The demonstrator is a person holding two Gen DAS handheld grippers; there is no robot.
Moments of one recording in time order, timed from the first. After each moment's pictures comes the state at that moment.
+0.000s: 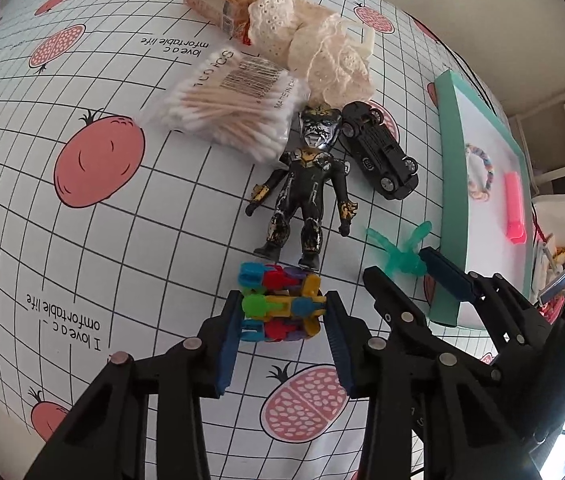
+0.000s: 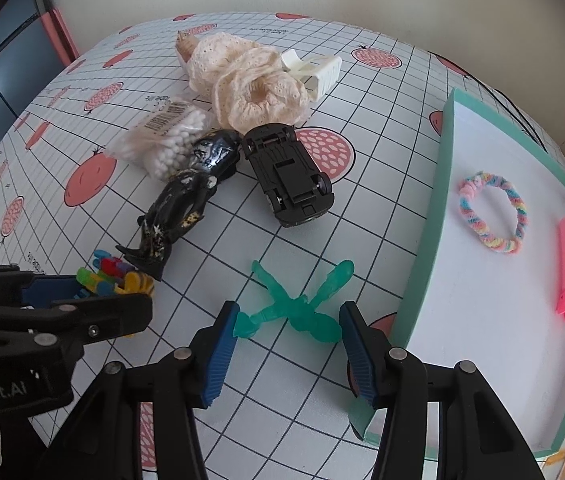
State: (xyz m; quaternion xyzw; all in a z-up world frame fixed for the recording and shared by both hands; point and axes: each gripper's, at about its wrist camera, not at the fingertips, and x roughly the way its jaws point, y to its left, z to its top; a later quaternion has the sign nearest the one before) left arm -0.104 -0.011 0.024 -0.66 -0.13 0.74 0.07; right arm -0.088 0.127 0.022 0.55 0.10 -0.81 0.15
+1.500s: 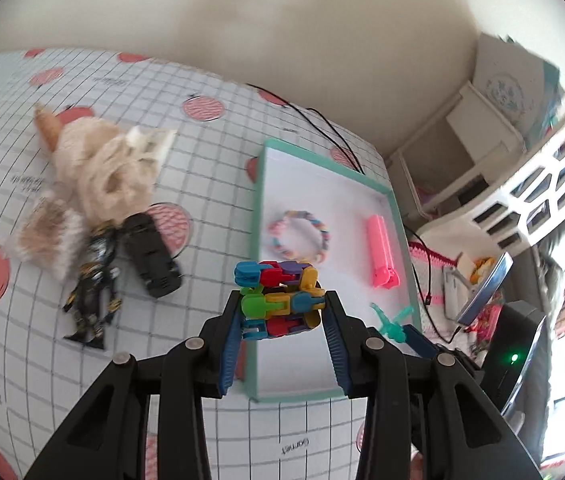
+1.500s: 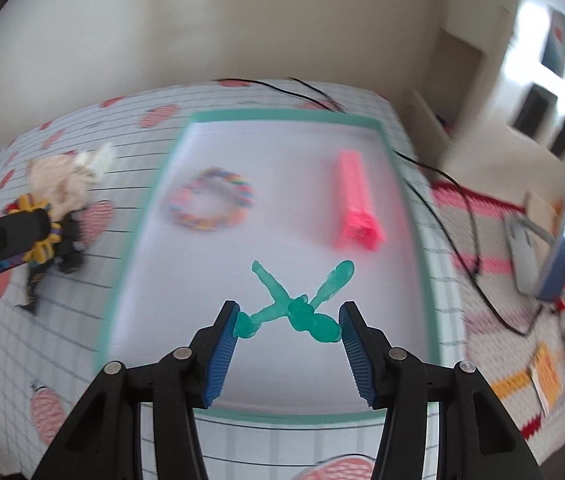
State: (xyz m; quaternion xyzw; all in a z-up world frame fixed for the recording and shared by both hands) left arm -0.115 0.113 0.097 -0.50 -0.14 0.83 0.20; right arm -0.068 0.308 0.058 0.50 -0.01 -0.86 -0.07
